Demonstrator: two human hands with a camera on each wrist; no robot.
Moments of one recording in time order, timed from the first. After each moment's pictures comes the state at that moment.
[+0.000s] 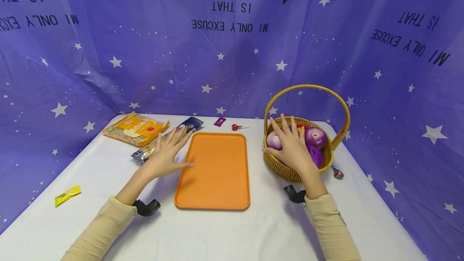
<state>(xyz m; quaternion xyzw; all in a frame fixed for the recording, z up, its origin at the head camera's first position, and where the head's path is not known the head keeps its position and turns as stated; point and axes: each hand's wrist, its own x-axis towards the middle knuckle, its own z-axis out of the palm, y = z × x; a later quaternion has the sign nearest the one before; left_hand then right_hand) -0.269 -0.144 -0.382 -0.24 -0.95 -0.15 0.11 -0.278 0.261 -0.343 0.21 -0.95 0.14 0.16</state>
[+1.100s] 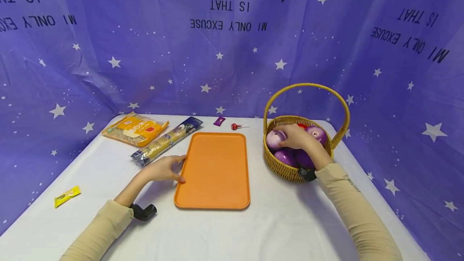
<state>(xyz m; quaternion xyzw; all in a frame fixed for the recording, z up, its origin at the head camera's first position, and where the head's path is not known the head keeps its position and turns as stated) -0.281 -0.163 -0.415 -0.25 -0.93 -0.26 -0.07 -0.328 0.293 -0.328 0.30 -0.94 0.13 0.04</state>
